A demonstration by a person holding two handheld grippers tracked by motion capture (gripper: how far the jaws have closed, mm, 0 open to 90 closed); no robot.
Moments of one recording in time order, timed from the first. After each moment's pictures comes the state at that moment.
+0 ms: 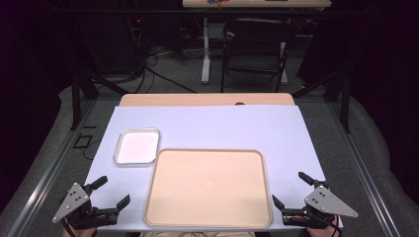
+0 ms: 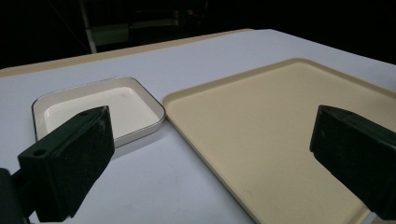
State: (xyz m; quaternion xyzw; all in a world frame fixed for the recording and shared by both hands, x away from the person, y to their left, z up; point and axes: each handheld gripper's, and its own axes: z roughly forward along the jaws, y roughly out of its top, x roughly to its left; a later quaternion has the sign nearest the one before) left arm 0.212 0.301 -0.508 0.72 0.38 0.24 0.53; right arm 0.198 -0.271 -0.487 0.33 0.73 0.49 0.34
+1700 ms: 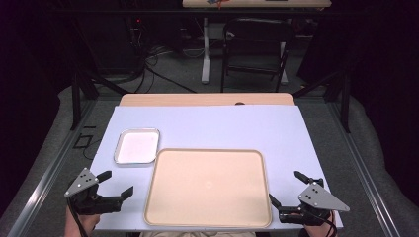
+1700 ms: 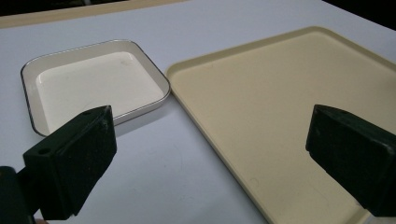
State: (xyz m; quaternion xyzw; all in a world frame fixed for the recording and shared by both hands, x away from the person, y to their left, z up) left arm 0.244 0.296 -0.491 0.75 0.42 0.19 0.47; right arm 0.206 -0.264 -0.489 0.34 0.75 0.47 0.33
